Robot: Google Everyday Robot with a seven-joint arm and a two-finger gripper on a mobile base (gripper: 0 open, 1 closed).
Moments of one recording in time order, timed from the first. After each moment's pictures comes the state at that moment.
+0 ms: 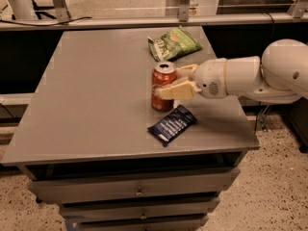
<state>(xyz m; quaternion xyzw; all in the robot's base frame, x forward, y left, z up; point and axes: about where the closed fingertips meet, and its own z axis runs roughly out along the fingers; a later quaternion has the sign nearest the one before) 0.562 -0.045 0.876 -0.45 0.70 0.31 0.46</state>
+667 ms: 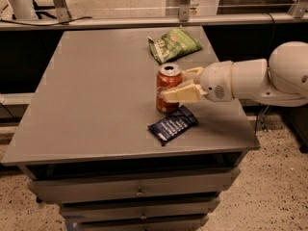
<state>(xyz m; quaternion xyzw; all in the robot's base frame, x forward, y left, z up) 0.554 -0.061 0.874 -0.44 0.71 0.31 0.46</state>
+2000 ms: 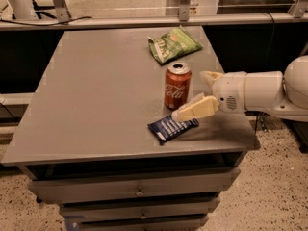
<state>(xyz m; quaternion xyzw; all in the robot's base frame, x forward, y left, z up) 0.537 -0.087 0.863 -0.42 0.73 0.29 0.46</state>
